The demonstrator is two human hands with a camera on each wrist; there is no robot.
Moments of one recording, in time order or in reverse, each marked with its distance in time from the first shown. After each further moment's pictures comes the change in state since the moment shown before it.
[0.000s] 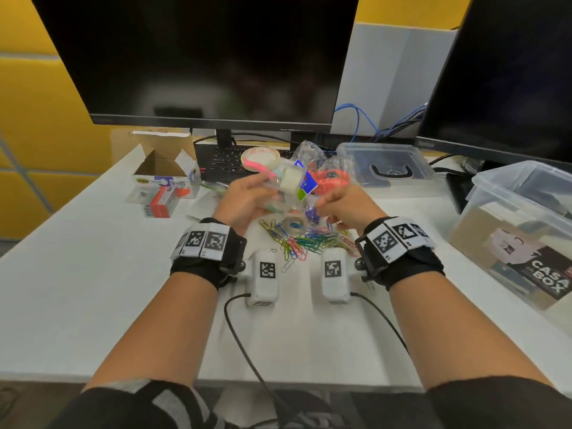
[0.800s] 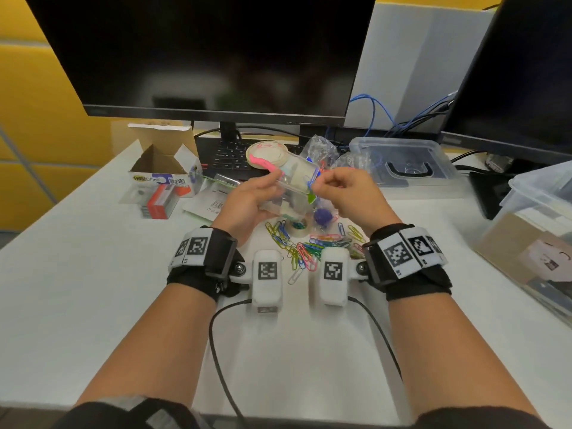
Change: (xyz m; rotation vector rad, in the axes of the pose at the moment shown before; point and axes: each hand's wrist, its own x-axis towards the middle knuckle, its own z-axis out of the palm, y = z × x) left_hand 0.012 -0.010 -0.006 -0.075 0.011 -0.053; right_hand 0.014 -0.012 0.010 0.170 0.064 -0.304
